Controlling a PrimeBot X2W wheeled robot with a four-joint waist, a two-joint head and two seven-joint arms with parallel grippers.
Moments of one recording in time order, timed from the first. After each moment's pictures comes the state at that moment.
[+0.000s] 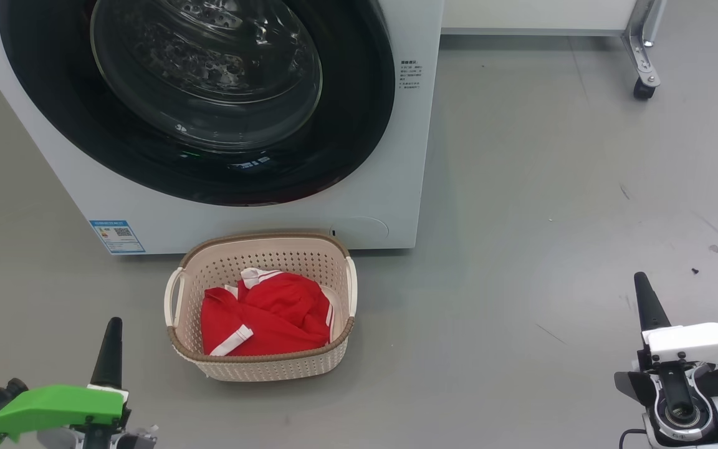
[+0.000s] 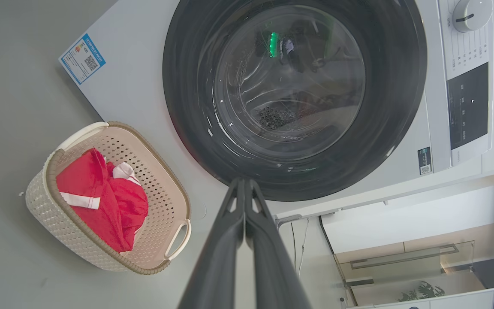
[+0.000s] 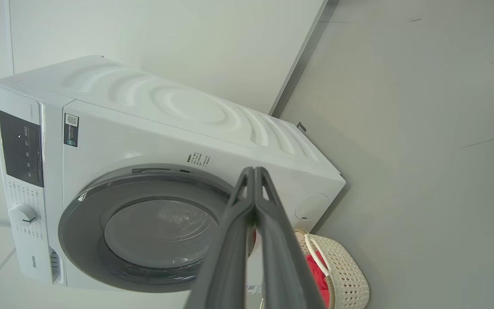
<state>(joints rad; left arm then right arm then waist) -0.06 0.08 -0.01 0.27 -1.36 -0.13 -0.01 -0.09 -0.04 -0.08 0.27 1.29 0.10 0.02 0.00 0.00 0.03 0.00</state>
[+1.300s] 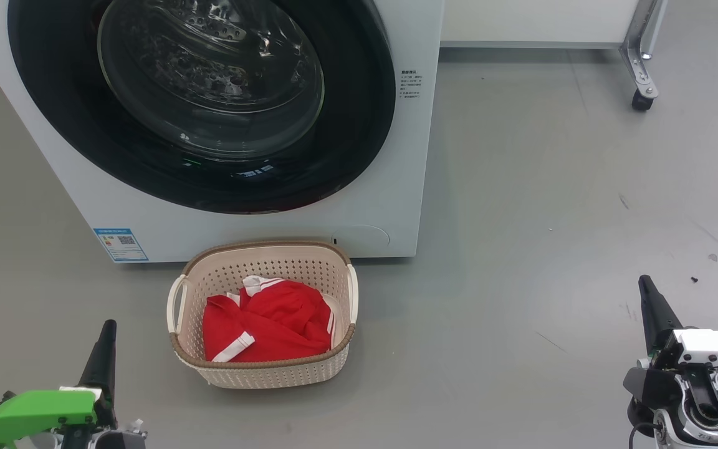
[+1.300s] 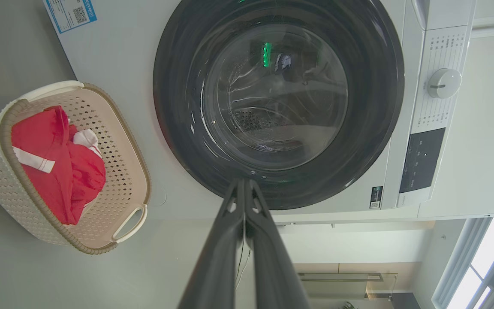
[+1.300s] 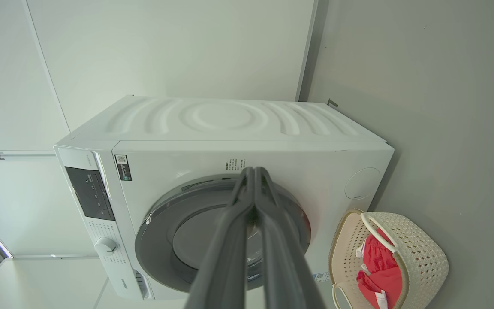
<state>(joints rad) -0.06 0.07 0.03 0.28 -1.65 -0.13 0.07 -0.09 -0.04 -0.13 0.28 1.60 0.12 0.10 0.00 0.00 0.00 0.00</state>
